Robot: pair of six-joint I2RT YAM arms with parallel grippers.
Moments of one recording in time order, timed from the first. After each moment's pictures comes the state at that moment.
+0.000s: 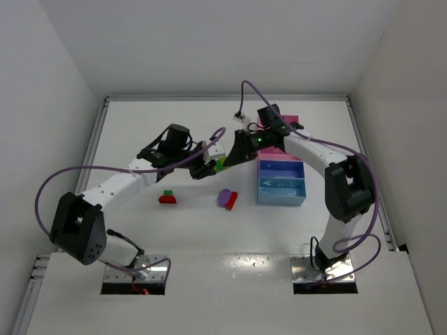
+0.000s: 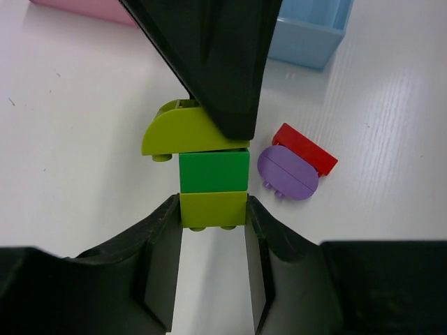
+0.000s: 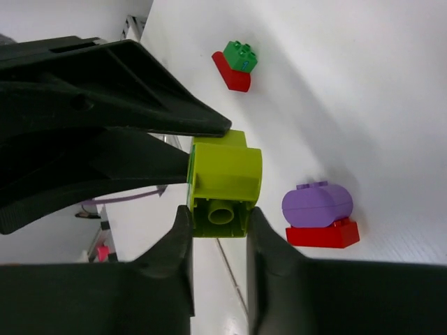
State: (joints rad) left arm -0.49 1.40 1.01 -0.31 0.59 0.60; right arm 0.43 1.82 1.33 -0.39 -0.95 0.22
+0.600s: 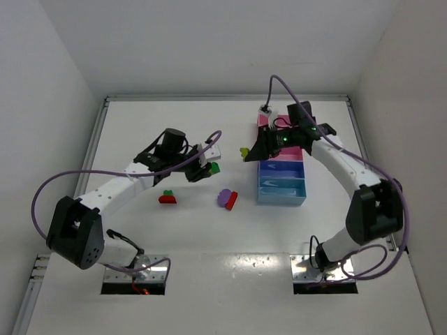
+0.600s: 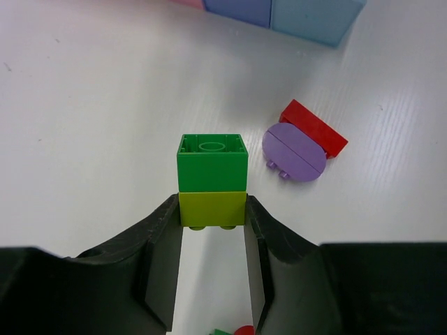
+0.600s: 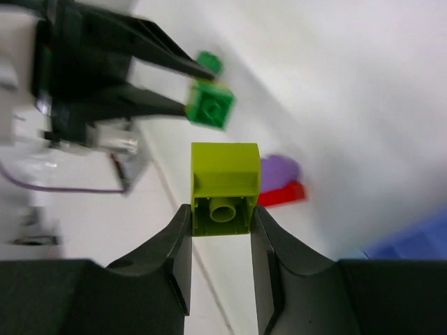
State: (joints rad) left arm -0.47 1.37 0.94 -0.30 0.55 0.60; right arm 0.29 1.60 1.23 -0.46 -0.93 0.09
